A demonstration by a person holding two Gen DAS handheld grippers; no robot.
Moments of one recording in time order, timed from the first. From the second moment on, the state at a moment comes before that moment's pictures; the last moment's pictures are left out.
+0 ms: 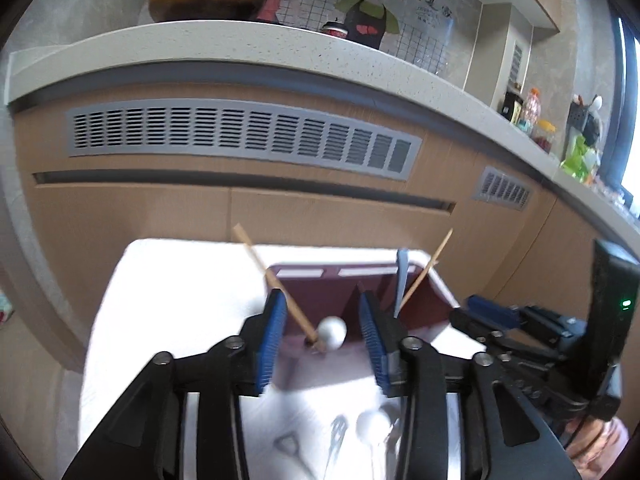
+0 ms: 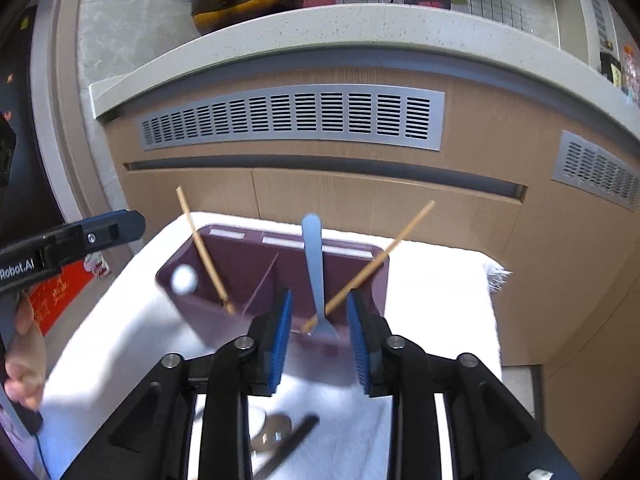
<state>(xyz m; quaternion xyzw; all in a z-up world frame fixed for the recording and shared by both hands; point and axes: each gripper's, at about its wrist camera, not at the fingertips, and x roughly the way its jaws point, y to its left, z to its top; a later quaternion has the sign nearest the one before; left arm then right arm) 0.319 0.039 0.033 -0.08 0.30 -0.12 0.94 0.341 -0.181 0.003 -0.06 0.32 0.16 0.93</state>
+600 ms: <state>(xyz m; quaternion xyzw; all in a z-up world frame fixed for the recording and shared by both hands) 0.191 0.061 -0.039 -0.05 0.38 -0.07 0.92 0.205 -0.152 -0.070 -0.12 0.44 0.25 0.86</state>
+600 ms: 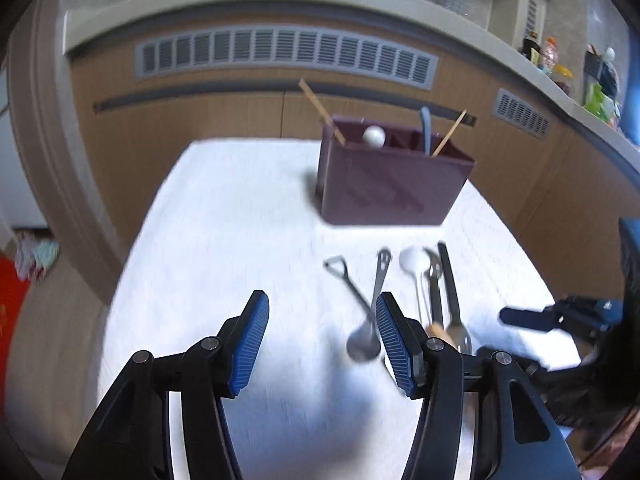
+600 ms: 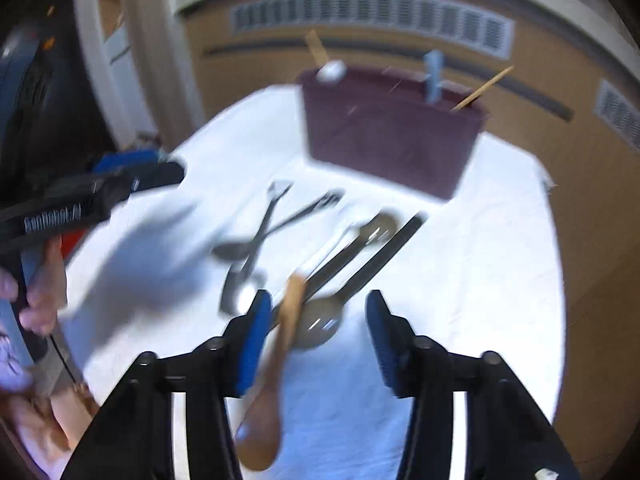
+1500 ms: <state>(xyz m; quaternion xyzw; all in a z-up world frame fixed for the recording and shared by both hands) 0.235 0.034 -0.069 -0.08 0.48 -0.13 0.86 0.209 -0.191 -0.074 -0.07 0.43 0.19 0.88</state>
